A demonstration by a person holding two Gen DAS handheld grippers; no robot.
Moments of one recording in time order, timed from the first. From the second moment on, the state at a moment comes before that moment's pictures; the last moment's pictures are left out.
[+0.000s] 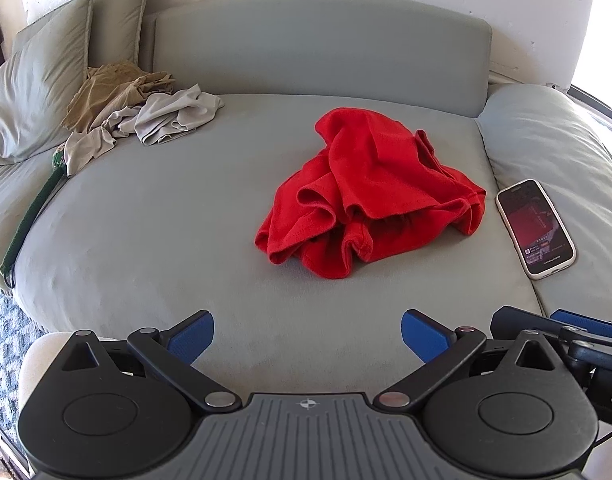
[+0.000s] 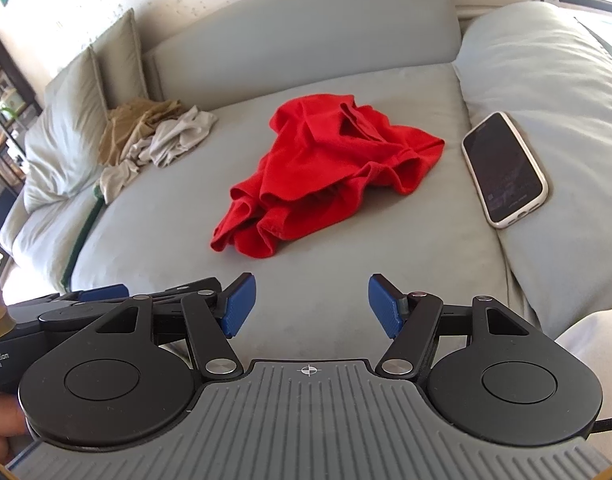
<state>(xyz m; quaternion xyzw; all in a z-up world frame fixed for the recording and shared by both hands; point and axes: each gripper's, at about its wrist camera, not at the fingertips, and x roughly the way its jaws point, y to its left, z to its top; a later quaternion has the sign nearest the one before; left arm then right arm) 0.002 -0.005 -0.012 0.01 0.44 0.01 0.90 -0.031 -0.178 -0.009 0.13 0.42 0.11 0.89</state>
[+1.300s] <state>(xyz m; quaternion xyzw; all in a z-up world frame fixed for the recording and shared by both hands) 0.014 0.020 -0.034 -0.02 0.47 0.01 0.88 -0.019 -0.188 -0.022 0.14 0.44 0.10 0.88</state>
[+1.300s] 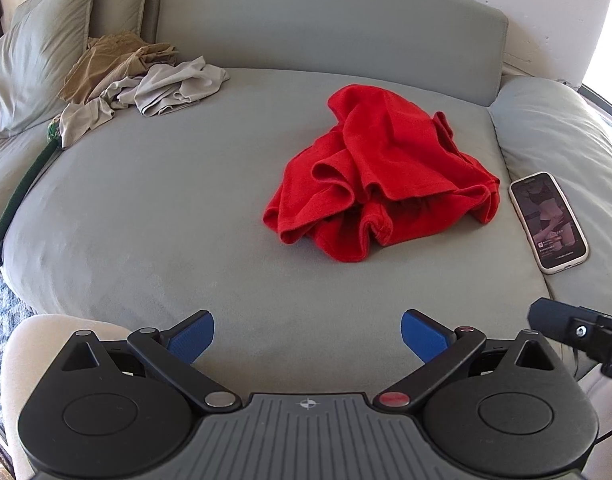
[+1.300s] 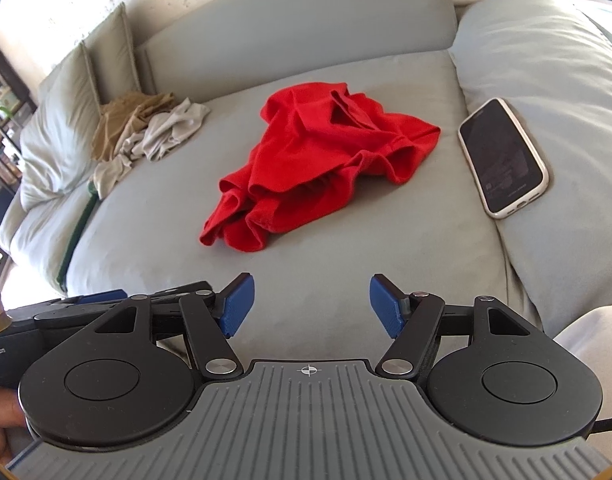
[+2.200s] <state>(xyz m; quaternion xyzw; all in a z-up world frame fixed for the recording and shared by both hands) 0.081 0.075 -0.124 -0.41 0.41 -0.01 0.81 0.054 -0.231 -0.111 0.24 0.45 0.11 0.86</state>
